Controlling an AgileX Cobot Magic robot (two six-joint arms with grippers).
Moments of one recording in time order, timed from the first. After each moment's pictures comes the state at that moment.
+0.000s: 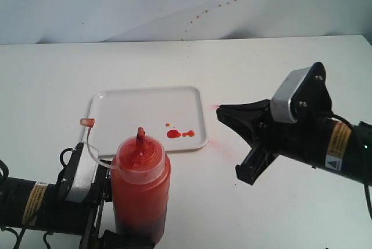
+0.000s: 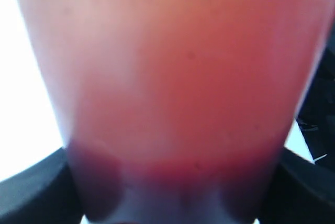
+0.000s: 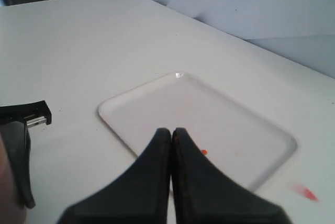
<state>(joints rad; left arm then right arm) -0.21 1.94 -0.41 1.38 -1.16 -0.27 0.36 1.50 -0.44 -0.74 -0.84 0.37</state>
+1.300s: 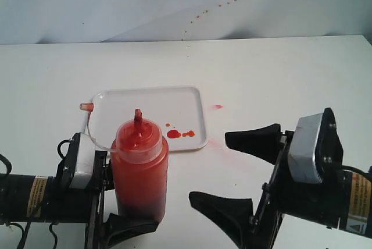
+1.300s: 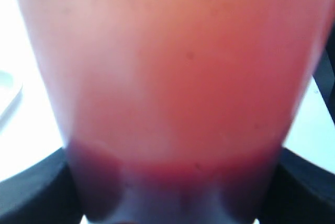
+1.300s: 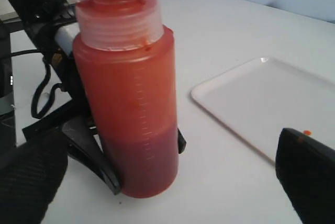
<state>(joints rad) -0.21 1.94 -0.41 1.26 -1.16 -0.26 0.46 1.38 -0.26 -0.81 -0.92 0.51</state>
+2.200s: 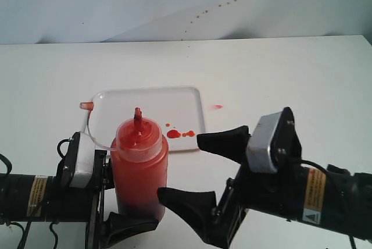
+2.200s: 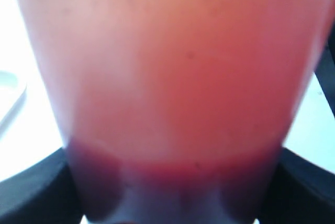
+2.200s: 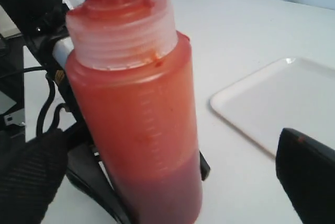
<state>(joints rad) -0.21 1.94 -0.41 1.25 -1.16 -0.26 0.60 1.56 -0.36 -0.66 -0.96 0.48</state>
